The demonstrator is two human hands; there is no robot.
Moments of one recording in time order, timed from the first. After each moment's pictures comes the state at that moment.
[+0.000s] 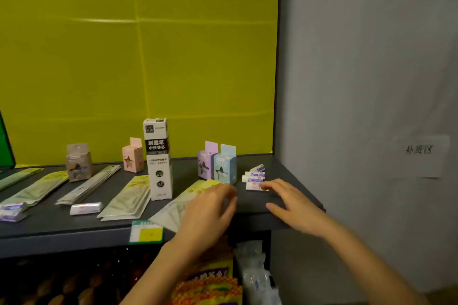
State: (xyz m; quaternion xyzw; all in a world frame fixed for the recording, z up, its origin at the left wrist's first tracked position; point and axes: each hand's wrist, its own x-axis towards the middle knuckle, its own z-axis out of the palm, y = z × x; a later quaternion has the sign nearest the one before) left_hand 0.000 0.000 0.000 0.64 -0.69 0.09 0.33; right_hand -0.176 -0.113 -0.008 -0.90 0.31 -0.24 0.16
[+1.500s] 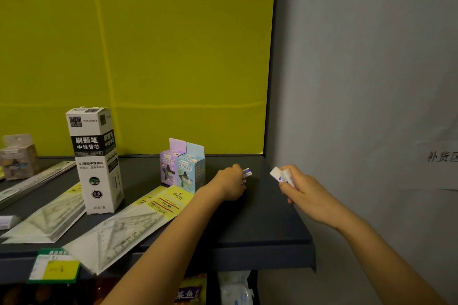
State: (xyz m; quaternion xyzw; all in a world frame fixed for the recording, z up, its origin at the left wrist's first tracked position) left_hand -0.030 -0.212 0.006 0.77 -0.62 -0.08 0.14; right_hand -0.213 -0.237 0.003 -0.87 0.36 -0.25 0.24
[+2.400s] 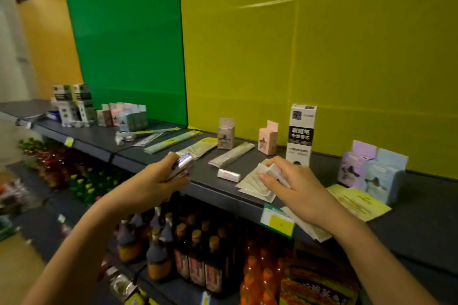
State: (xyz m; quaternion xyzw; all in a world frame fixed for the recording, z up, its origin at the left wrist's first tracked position) left_hand 0.165 0.191 0.042 0.85 -0.41 -0.01 0.34; right_hand 0.023 -0.032 0.033 -0.93 0.02 -0.27 0.25
